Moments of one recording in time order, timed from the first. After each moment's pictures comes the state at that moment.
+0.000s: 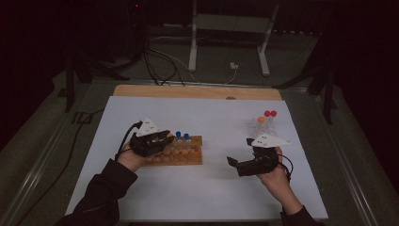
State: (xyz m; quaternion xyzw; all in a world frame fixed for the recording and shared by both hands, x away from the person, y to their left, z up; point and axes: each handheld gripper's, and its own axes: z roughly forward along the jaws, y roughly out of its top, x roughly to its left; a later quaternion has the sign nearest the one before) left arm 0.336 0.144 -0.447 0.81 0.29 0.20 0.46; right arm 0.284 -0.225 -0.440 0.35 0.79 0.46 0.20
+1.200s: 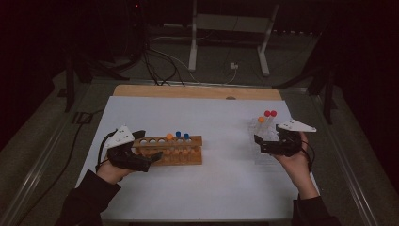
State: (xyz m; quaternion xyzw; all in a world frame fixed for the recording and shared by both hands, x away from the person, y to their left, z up) left arm 0.293 0.189 -0.434 0.78 0.29 0.18 0.52; right arm 0.331 -0.299 -0.441 0.45 0.73 0.42 0.29
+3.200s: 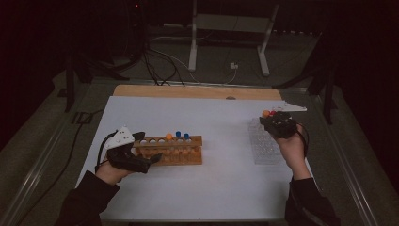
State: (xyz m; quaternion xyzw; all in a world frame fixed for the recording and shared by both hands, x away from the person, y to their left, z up) left arm 0.292 0.190 -0.435 0.79 0.29 0.17 0.52; right arm 0.380 -0.296 -0.424 0.48 0.74 0.37 0.29
